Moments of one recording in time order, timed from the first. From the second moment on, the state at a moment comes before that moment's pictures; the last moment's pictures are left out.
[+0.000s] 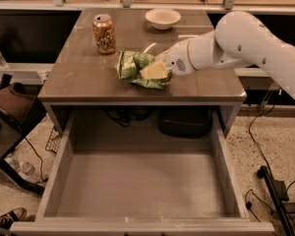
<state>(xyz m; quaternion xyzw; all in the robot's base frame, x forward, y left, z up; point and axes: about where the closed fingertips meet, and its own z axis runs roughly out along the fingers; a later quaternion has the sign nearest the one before) 0.659 -0.021 0.863 -0.45 0.75 0.25 0.42</state>
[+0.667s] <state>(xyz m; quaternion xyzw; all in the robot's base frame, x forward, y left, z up) 0.716 -0.075 0.928 -0.37 0.80 0.20 0.43</state>
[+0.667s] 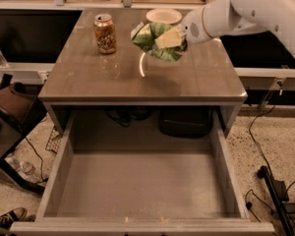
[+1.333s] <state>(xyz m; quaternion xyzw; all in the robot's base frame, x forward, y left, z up) 0.814 -0.165 0.968 -0.28 0.83 0.12 0.46</state>
